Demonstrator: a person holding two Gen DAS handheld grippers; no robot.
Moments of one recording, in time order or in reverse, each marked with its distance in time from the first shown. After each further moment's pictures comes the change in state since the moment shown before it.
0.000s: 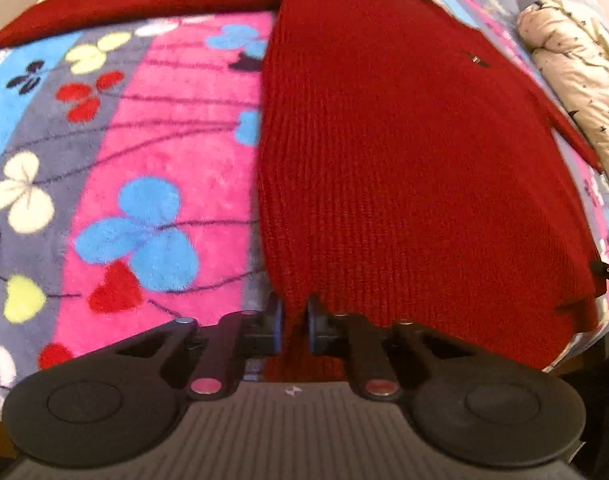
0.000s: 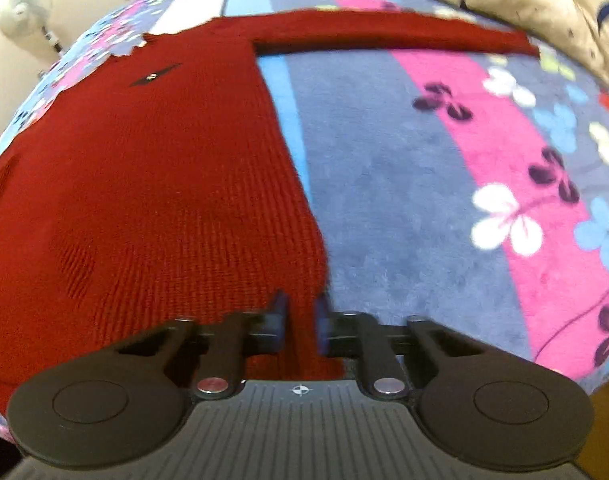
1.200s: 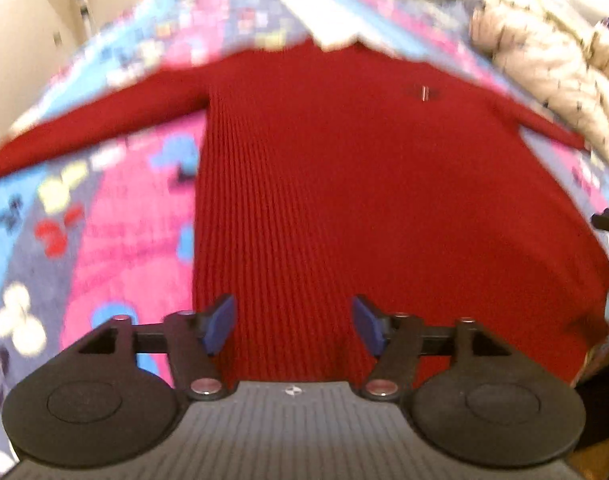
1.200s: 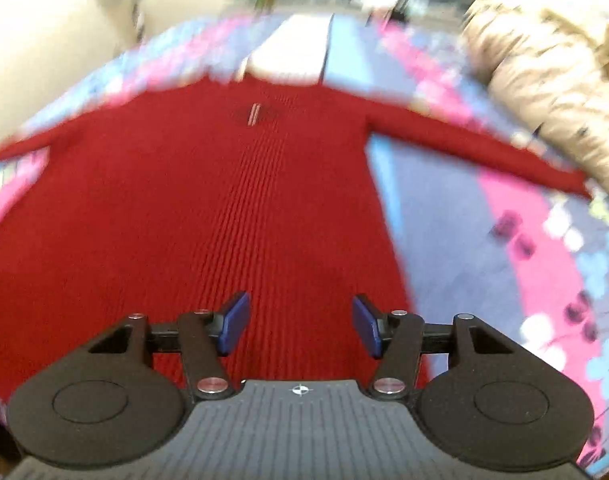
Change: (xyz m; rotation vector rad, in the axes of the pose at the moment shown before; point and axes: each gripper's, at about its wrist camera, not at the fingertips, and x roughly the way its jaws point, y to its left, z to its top) left arm -0.011 -0.076 0.015 0.211 -0.249 0.081; right arm -0.029 0.054 0.001 -0.275 -0.238 0.049
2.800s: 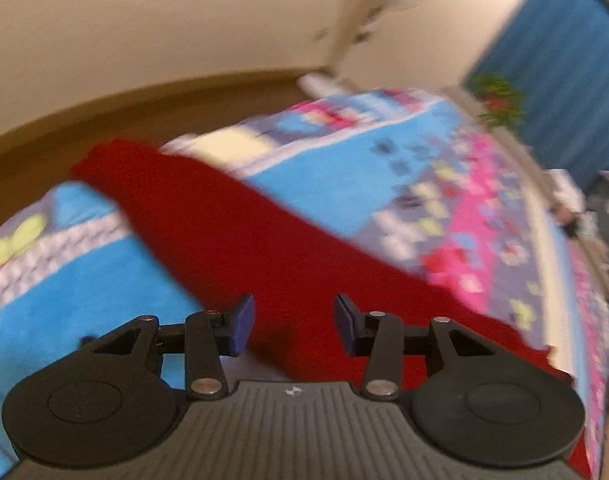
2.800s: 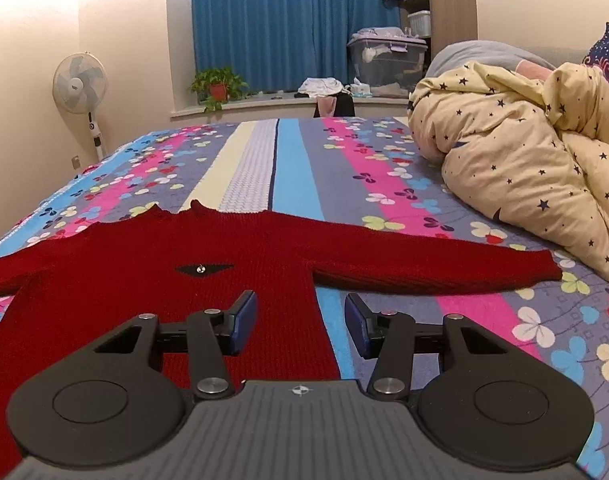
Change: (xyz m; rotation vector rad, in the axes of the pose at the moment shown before) left arm 0.106 0.283 0.137 -0.894 -0.165 0.291; right arm 0.018 -0.023 0.075 0.108 -0.246 -0.089
